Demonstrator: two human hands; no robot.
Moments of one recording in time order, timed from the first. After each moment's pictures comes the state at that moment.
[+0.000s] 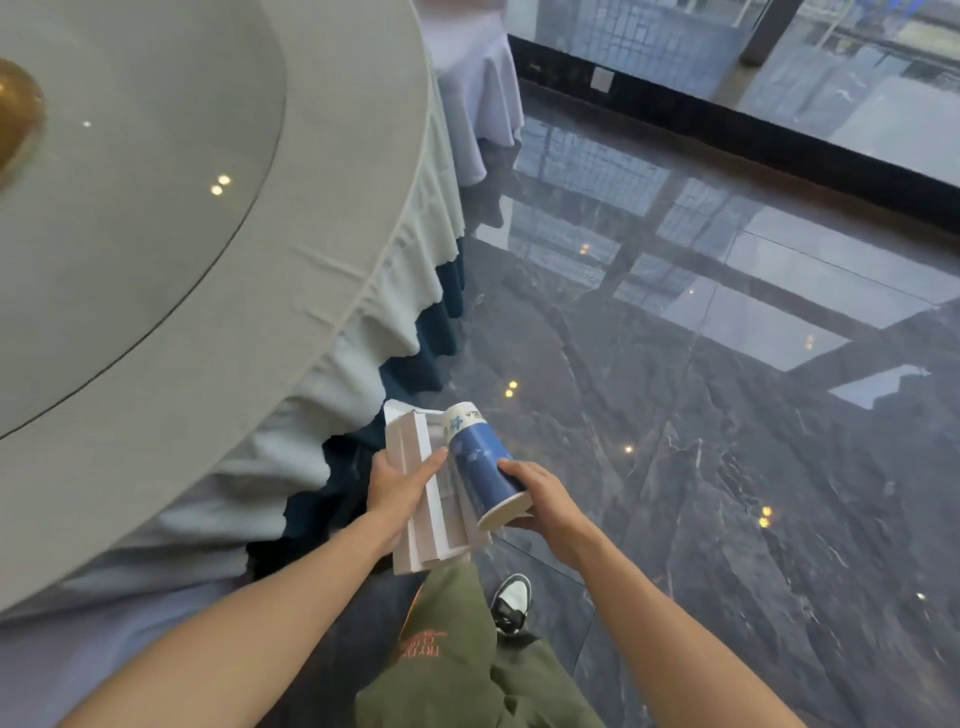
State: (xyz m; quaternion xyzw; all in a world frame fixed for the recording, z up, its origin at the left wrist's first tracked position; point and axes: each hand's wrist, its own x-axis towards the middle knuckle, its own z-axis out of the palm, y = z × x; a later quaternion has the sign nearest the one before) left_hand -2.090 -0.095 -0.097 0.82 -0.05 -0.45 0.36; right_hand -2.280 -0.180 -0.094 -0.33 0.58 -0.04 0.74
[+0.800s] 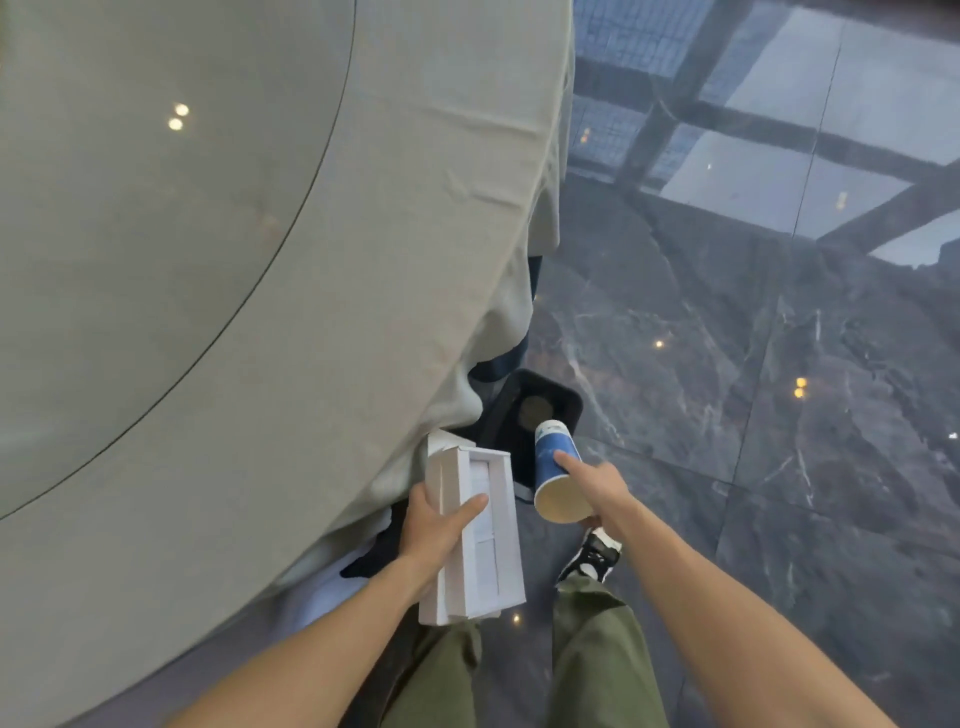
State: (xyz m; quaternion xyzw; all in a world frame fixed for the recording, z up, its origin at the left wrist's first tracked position) left_hand -1.859 0.116 -0.202 0.80 -0.07 -0.56 0.21; right_hand -2.064 -0.005 -0.249 -0.25 0.76 0.08 0.60
